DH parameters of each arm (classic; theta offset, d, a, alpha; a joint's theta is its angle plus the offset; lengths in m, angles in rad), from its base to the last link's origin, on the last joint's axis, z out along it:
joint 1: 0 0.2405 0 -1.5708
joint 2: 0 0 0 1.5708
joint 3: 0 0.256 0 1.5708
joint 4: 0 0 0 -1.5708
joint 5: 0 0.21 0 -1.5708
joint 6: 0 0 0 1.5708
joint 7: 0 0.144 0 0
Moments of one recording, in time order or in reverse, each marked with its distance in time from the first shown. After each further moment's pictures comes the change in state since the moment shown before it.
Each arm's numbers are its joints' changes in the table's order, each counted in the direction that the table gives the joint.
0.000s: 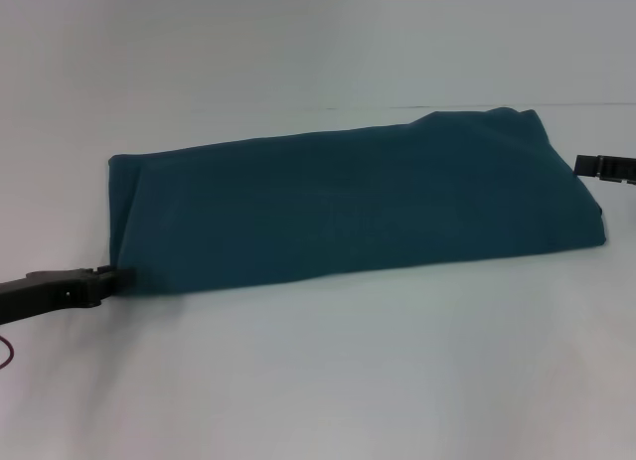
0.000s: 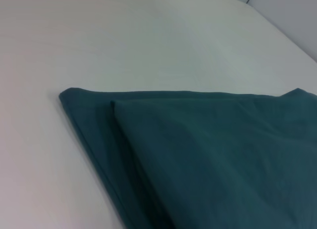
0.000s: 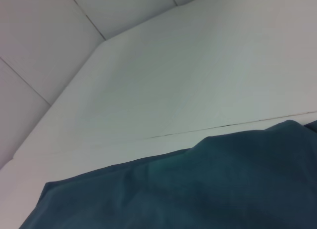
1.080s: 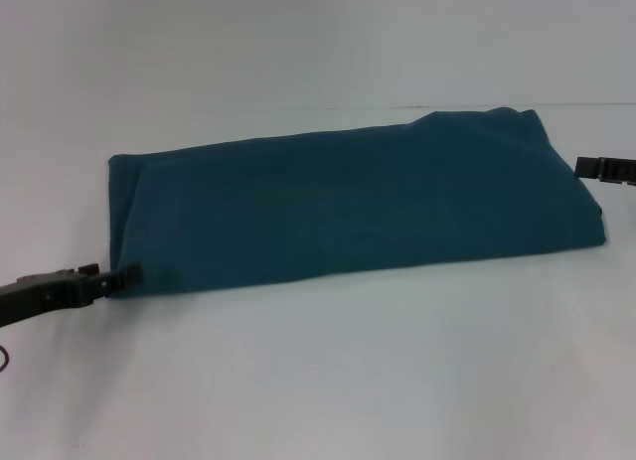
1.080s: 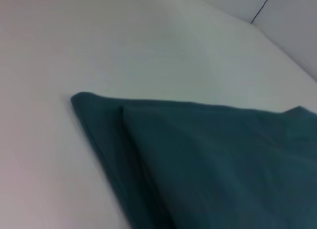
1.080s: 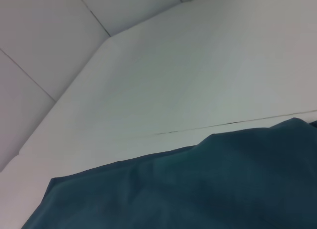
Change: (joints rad) left arm 0.026 -0.004 -0.023 0.008 -0.046 0.007 0.003; right arm 0.000 -0.006 -0.001 0.003 -0.001 -0.023 -0.001
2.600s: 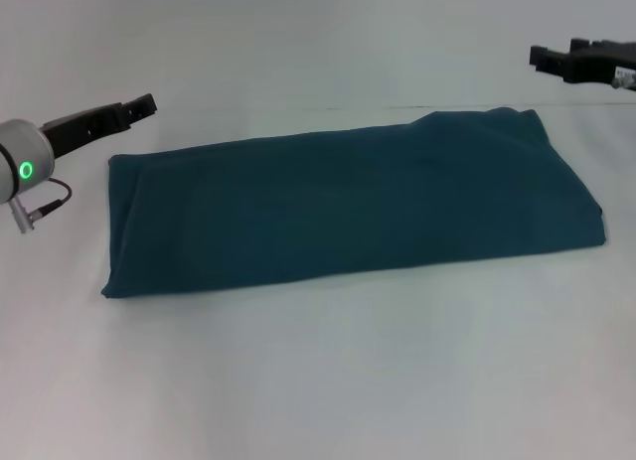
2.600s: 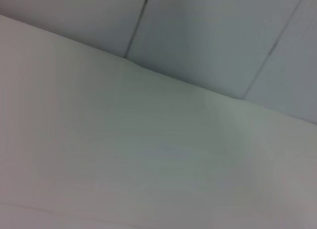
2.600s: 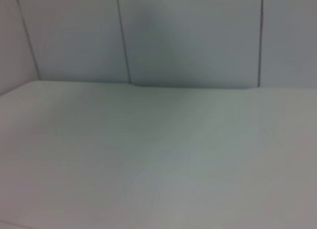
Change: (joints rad) left arm -0.316 0.004 0.004 0.188 -0.152 -0.560 -0.019; right arm 0.250 0.071 0.001 -0.187 0.089 0.599 -0.431
